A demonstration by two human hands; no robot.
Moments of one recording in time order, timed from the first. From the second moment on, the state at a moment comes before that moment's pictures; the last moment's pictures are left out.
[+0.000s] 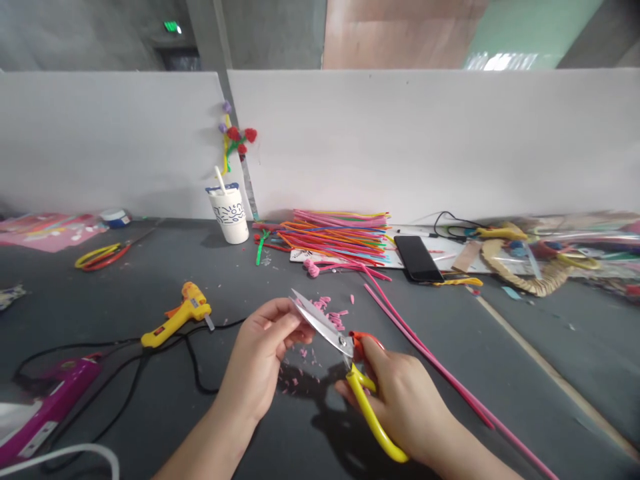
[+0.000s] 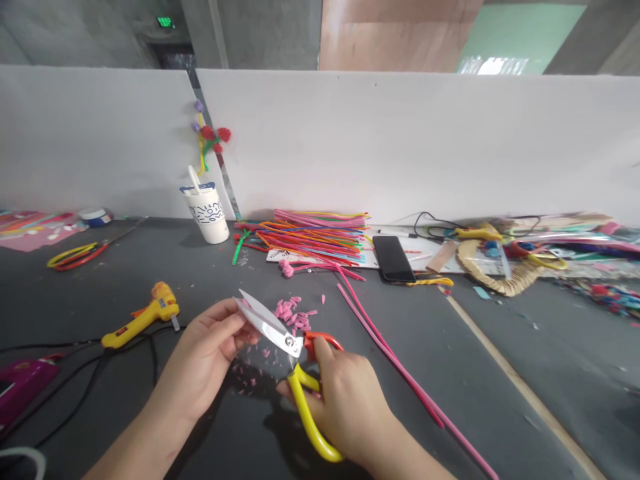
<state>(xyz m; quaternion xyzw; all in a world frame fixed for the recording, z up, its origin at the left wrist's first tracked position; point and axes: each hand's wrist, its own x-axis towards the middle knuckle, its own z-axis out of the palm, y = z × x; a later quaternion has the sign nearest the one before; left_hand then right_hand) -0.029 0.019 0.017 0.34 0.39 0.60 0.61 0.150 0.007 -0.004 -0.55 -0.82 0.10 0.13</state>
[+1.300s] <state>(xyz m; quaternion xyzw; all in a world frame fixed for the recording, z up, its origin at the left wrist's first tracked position) -0.032 0.020 0.017 0.34 0.38 0.62 0.59 0.153 0.008 -0.014 -0.55 -0.82 0.11 0.12</state>
